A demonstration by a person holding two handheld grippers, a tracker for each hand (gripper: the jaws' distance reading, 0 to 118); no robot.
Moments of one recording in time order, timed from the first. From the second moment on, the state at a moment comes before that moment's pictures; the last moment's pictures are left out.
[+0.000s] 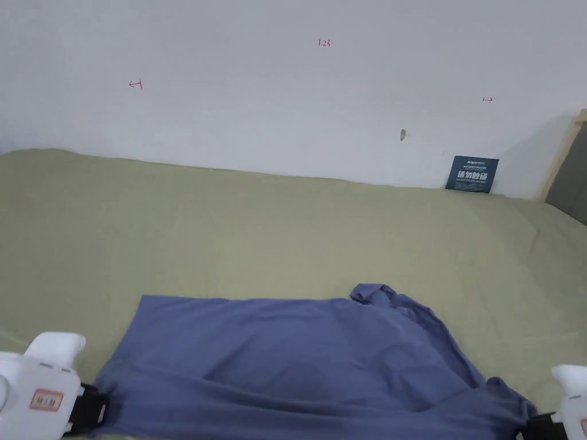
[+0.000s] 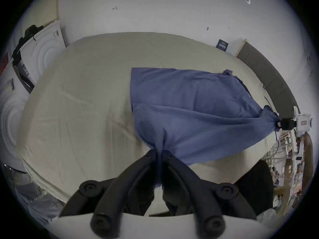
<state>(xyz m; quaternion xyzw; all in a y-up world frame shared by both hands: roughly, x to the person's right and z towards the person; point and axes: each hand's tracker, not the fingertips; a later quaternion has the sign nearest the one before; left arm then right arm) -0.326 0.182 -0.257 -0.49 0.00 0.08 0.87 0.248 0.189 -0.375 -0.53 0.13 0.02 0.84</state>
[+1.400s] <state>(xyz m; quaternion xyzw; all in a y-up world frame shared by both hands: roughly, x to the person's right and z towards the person) -0.317 0.171 -0.366 -0.49 0.05 0.07 0.87 0.151 0.176 -0.420 -0.52 0.15 0.01 0.84</state>
